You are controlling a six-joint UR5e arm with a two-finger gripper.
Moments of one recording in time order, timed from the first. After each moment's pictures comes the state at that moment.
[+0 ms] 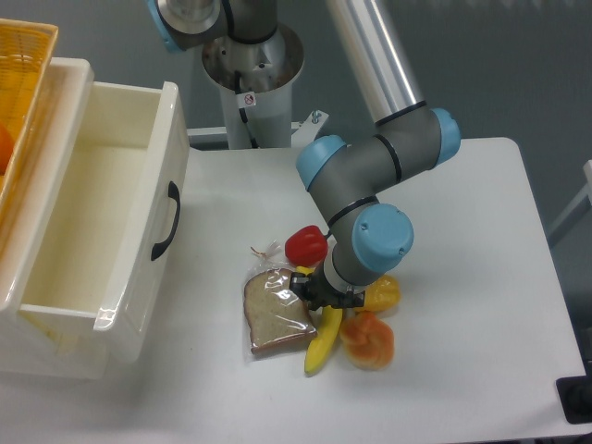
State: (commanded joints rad) arm 2.49 -2.12 -1.52 -1.22 1.37 0.66
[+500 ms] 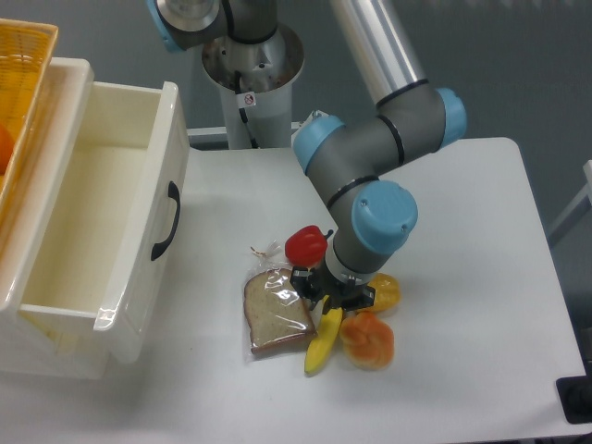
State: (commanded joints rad) arm 2.48 -2.02 -1.48 -1.22 1.37 0.77
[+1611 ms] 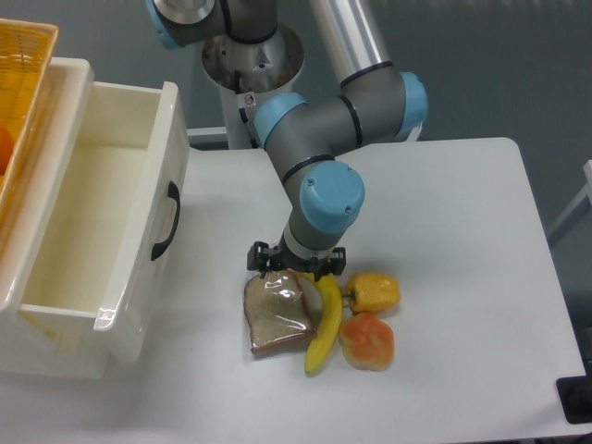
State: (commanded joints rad) arm 2.42 -1.98 -1.69 -1.23 1.44 0.26
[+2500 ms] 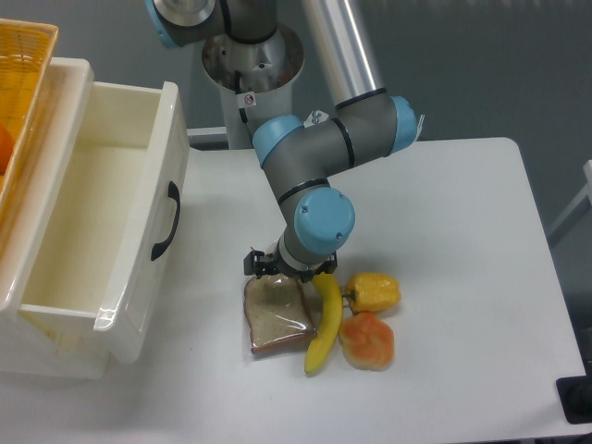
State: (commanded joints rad) arm 2.42 -2.06 -1.68 -1.22 1.48 0.40
